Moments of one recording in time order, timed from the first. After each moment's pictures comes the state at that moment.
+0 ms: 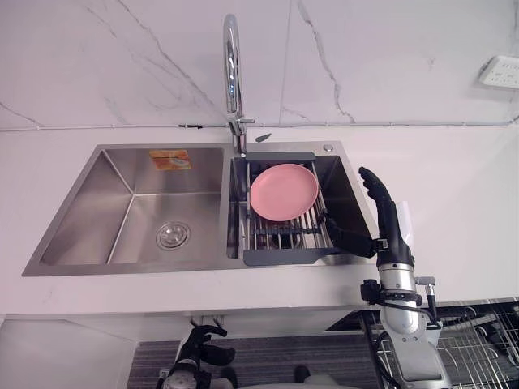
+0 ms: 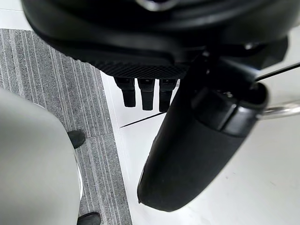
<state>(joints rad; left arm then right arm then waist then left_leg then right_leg) 0.11 0.11 -0.09 0.95 0.08 -0.15 0.11 0.18 -0.19 -0.01 -0.17 -0.32 -0.20 -0.24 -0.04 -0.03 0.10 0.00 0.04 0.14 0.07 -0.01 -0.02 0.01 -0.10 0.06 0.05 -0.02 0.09</state>
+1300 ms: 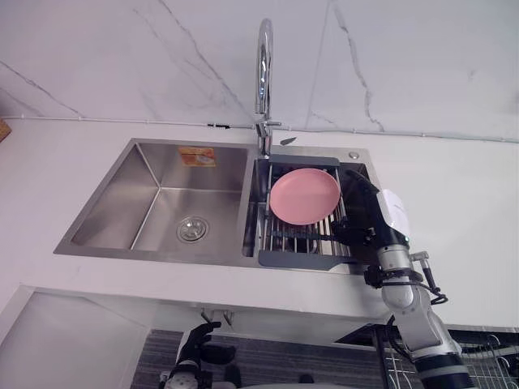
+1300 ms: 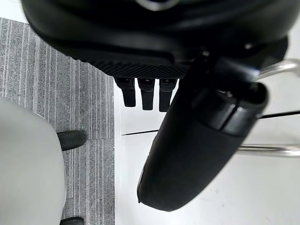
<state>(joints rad) 0.12 0.08 -0.02 0.95 0.08 -0.16 0.11 -0.05 -0.40 0.09 0.09 -0.59 -0.11 -0.23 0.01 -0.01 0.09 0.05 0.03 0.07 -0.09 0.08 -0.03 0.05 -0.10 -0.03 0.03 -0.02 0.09</state>
